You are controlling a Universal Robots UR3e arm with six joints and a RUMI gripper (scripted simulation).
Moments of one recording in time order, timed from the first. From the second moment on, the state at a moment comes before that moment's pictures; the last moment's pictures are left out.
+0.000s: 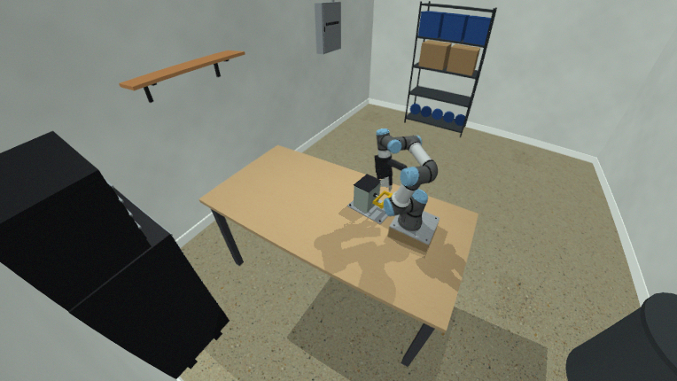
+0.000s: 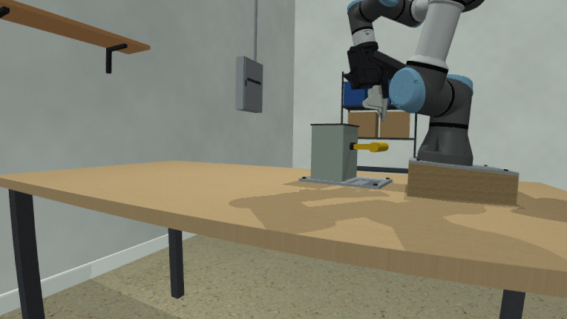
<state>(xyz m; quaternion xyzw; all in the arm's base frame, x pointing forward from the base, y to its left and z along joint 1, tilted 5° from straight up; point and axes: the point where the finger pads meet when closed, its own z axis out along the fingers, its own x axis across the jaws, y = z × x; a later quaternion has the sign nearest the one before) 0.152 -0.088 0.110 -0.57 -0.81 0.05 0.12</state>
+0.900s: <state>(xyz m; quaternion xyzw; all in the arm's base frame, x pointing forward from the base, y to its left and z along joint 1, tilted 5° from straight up) 0.165 -0.090 0.107 -0.22 -0.96 0.00 0.16</state>
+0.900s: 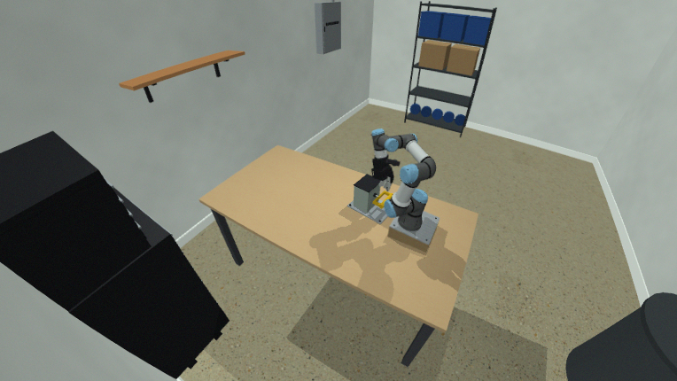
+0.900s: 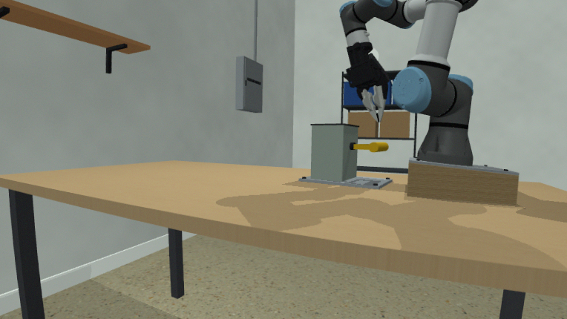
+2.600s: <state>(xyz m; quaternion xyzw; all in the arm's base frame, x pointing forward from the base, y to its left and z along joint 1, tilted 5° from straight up) 0.167 -0.090 0.106 -0.16 -0.97 -0.01 0.17</state>
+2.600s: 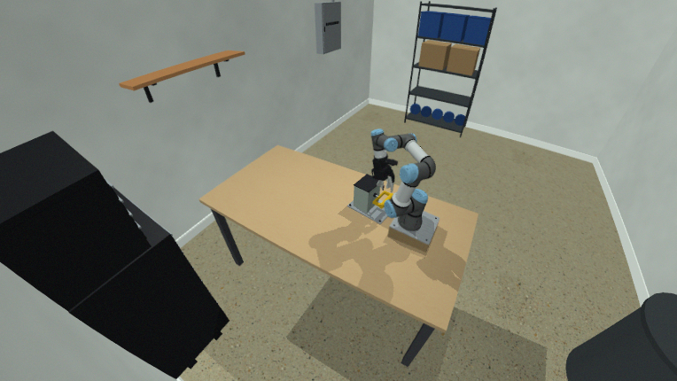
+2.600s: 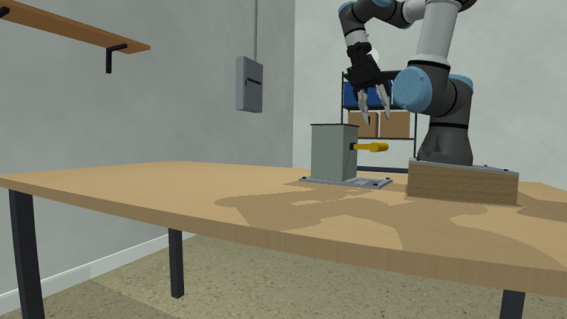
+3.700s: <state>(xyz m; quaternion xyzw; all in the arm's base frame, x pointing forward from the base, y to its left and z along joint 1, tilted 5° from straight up) 0.166 -0.091 0.091 -0.16 -0.97 -0.01 0.17</state>
